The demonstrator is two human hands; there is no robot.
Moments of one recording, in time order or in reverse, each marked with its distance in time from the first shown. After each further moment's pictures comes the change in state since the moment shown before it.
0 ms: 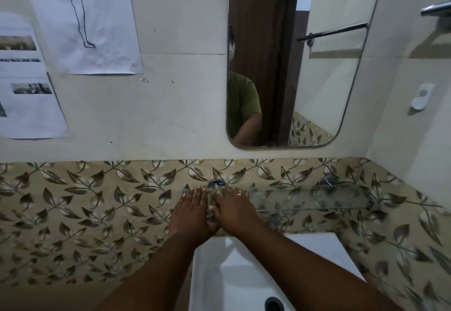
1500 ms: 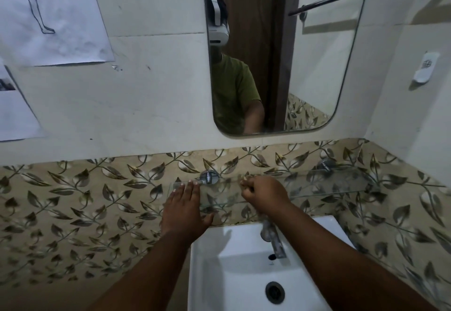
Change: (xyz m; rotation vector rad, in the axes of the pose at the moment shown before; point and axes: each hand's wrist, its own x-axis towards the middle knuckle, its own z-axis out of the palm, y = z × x) left_hand 0.001 0.002 0.009 0.019 0.020 -0.053; right_hand -0.020 0.087 -0.023 0.281 0.073 0.257
